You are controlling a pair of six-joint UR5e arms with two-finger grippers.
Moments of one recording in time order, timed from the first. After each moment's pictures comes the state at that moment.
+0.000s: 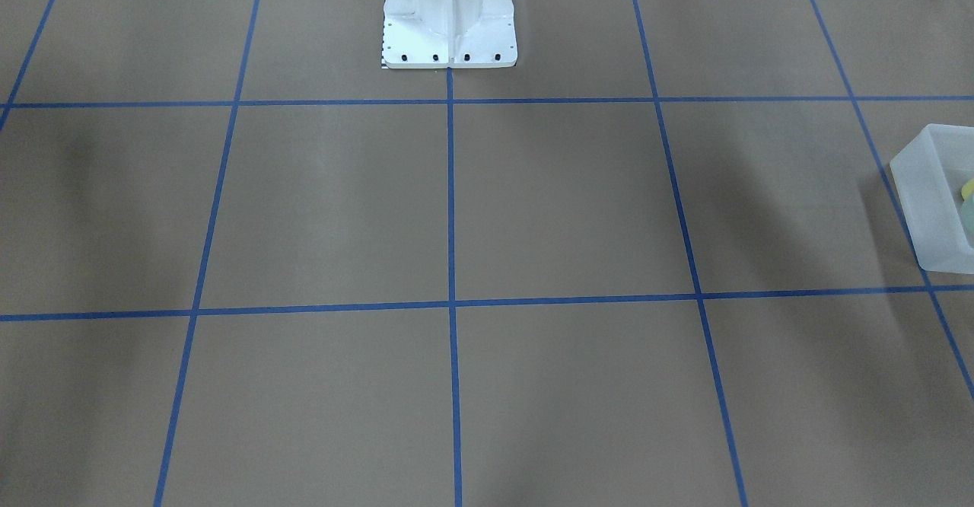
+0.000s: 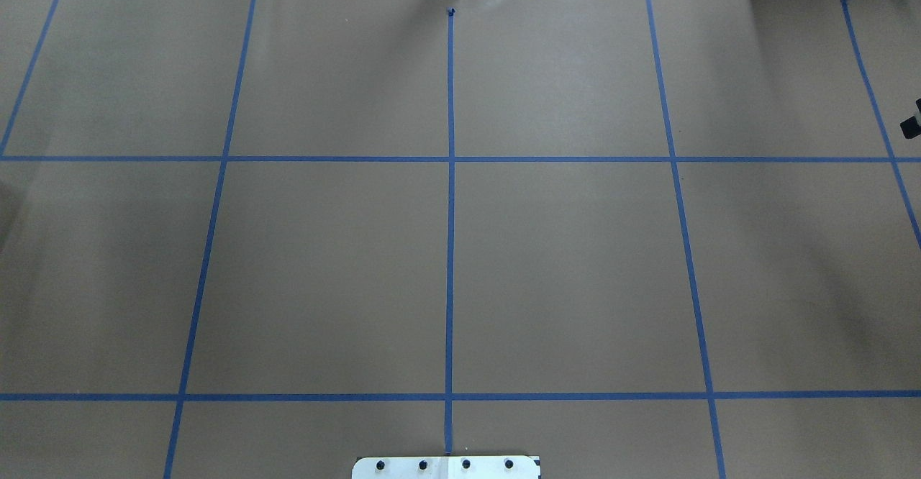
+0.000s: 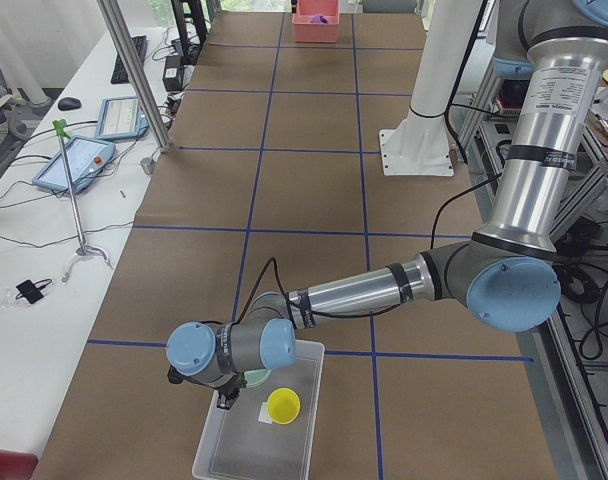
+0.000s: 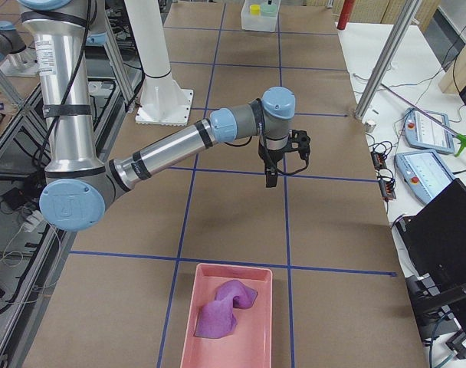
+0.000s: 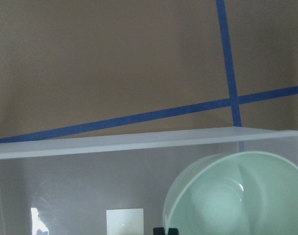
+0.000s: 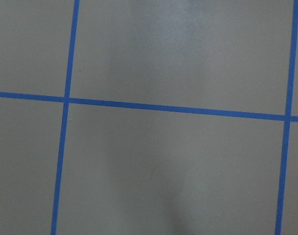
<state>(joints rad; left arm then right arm) -1.60 -1.78 -1.07 -1.69 -2.43 0.32 1.37 -1.51 1.99 -1.80 2.38 0.24</state>
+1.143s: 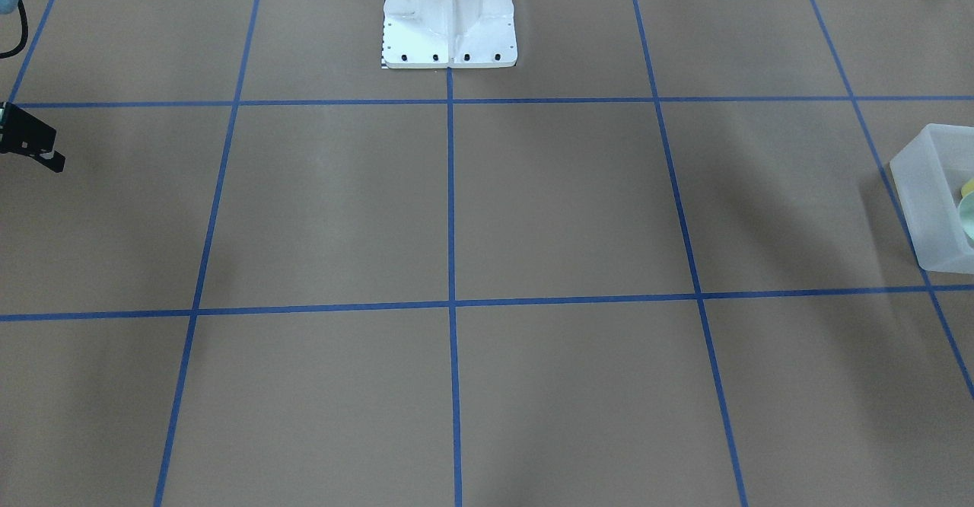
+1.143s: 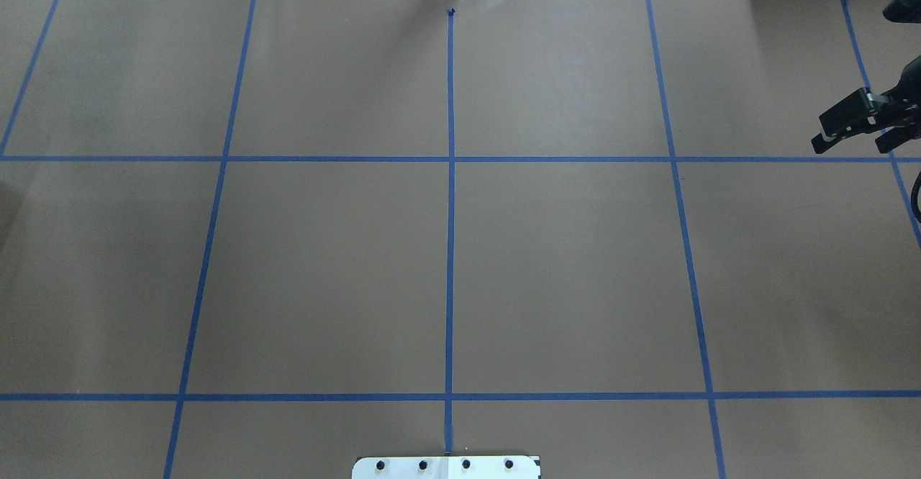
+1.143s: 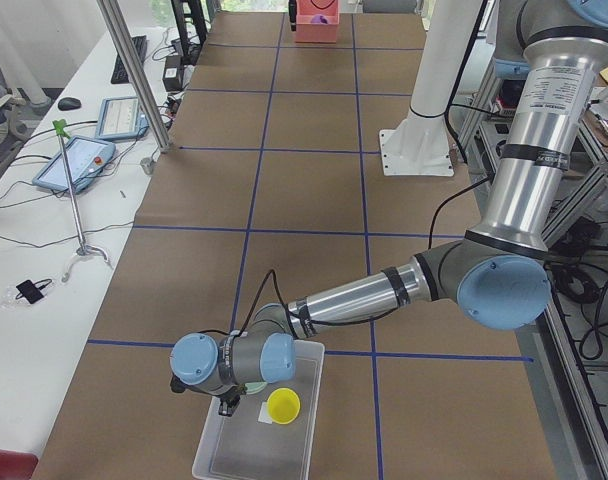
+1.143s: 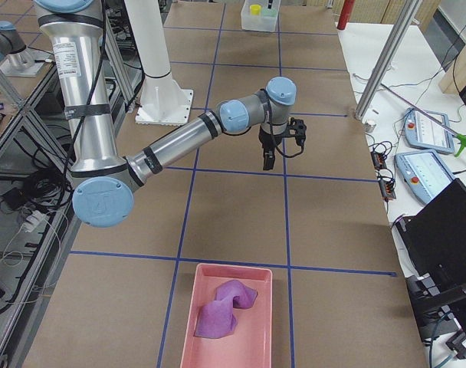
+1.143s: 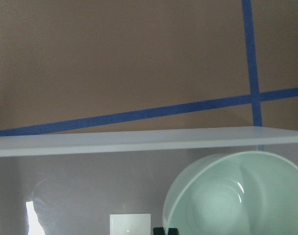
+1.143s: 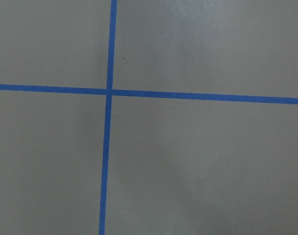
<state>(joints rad) -1.57 -1.80 -0.97 -1.83 -2.43 0.23 1.21 -1.44 1.99 -1.78 2.37 0.44</state>
